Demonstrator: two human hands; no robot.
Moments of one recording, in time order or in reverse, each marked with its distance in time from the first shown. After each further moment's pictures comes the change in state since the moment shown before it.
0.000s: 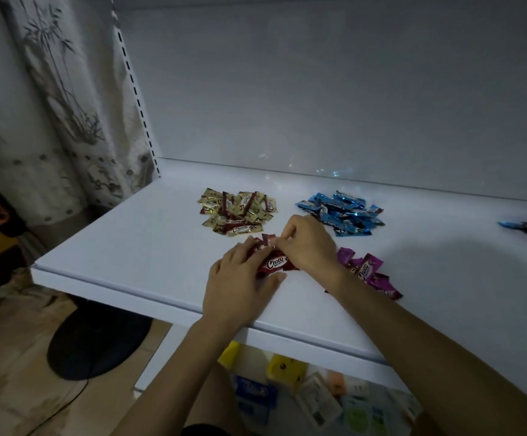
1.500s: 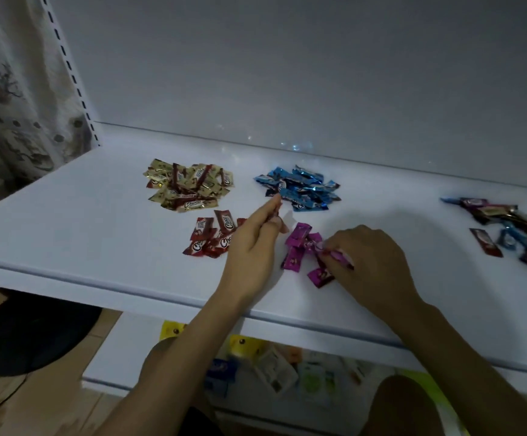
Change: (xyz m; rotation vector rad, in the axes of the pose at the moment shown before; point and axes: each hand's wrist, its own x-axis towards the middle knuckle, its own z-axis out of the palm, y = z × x) left_hand 0.011 0.086 0.009 -1.063 0.051 -0.049; right_hand -0.094 0.093 -0.091 -0.379 0.155 -0.350
